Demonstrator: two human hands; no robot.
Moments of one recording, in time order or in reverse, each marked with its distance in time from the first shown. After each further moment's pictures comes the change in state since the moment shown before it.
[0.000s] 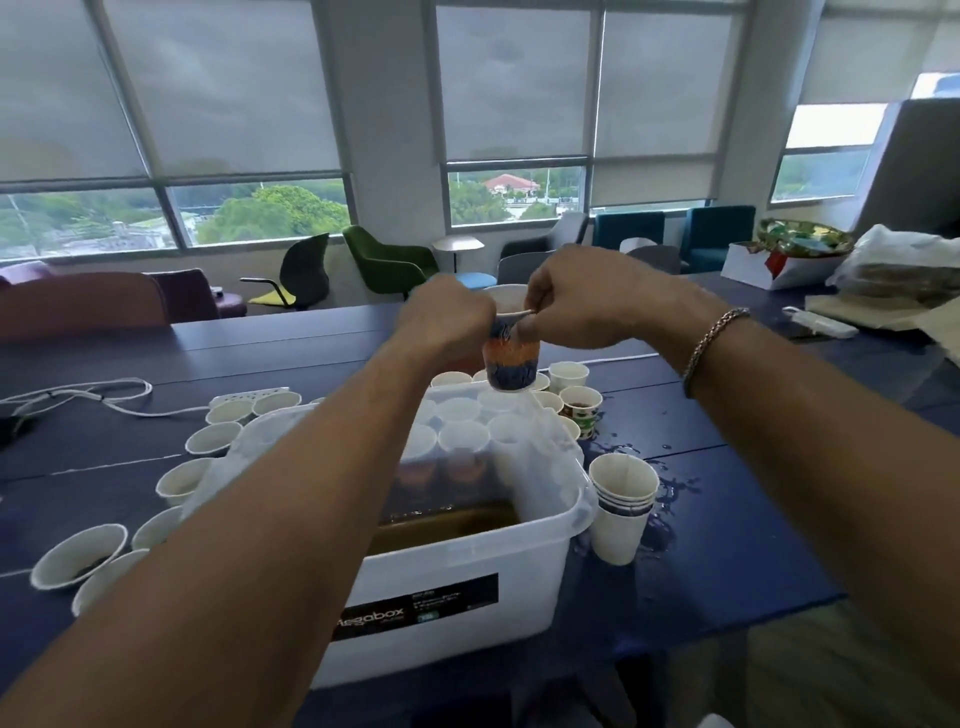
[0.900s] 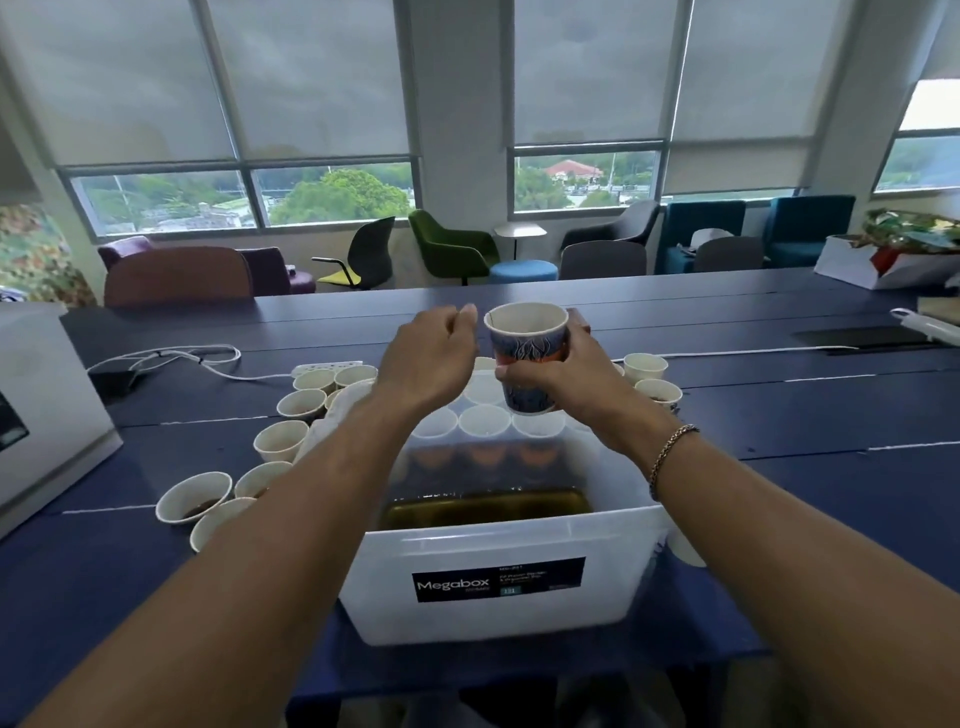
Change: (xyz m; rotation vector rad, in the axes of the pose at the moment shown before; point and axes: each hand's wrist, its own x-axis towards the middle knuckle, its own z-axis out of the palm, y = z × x) left_hand -0.041 -0.099 -0.036 0.004 0.171 0.018; right_hand 0.007 -0.064 0.119 1.175 0.017 0.118
